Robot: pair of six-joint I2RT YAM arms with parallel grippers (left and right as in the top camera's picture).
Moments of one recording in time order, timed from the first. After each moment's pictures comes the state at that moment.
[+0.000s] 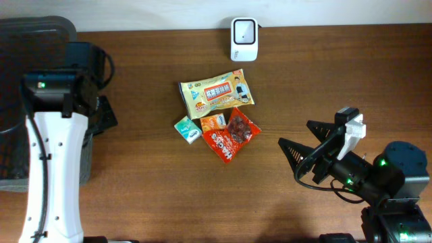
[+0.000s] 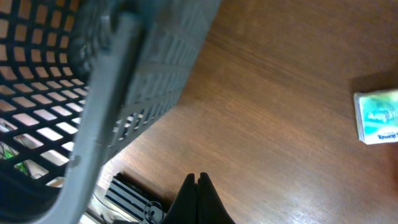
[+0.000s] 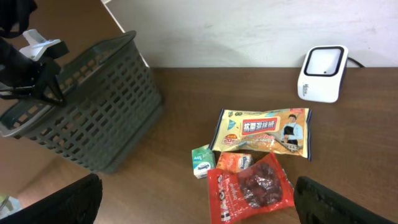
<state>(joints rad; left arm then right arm) -0.02 1.56 1.84 -1.68 -0.34 -0.46 0.01 0.67 0.87 -0.54 -0.71 0.20</state>
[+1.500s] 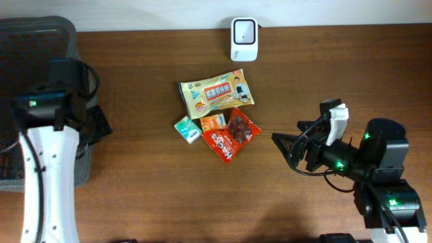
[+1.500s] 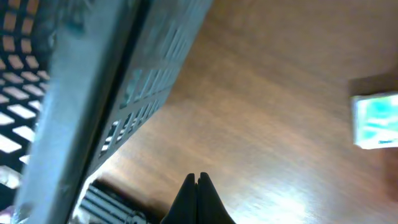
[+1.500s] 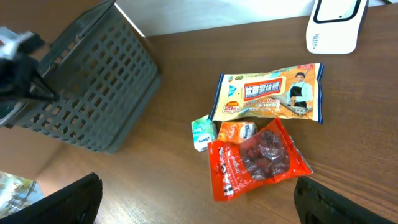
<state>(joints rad) 0.09 1.46 1.61 -1.51 -0.24 -0.39 0.01 0.83 0.87 -0.58 -0.74 0.18</state>
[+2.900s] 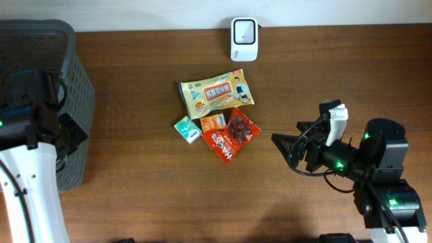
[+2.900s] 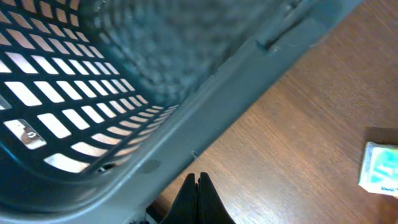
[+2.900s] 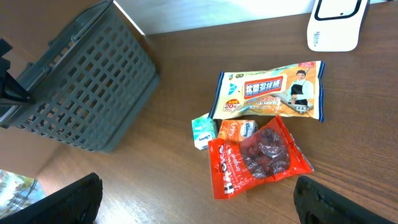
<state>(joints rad) 0.25 1.39 1.63 -1.54 -0.25 -0.49 0.01 0.83 0.87 -0.59 -0.75 0.18</state>
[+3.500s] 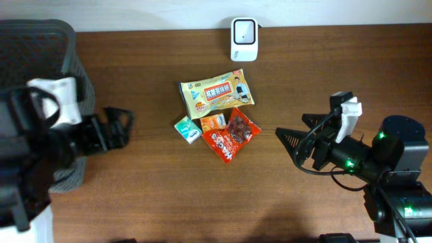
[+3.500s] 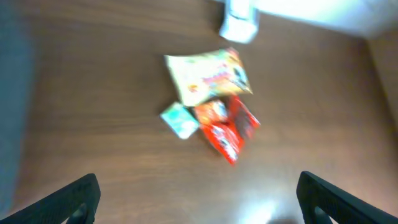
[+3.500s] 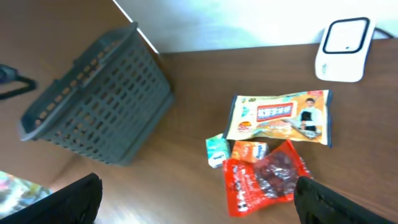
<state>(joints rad) 0.13 1.20 1.76 -1.42 0.43 -0.06 0.01 0.83 1.01 -0.64 -0.77 0.23</state>
